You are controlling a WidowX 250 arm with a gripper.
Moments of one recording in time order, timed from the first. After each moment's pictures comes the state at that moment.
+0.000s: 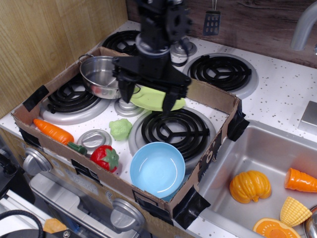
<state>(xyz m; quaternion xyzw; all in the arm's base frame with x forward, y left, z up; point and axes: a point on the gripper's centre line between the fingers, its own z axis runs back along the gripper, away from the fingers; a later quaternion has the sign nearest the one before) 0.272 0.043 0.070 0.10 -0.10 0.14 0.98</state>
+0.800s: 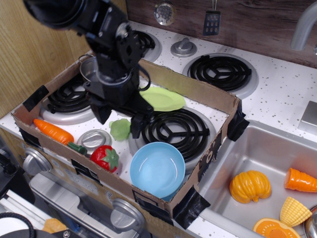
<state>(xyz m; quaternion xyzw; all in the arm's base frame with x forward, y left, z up) 0.239 0.076 0.038 0.08 -0.10 0.06 0.99</state>
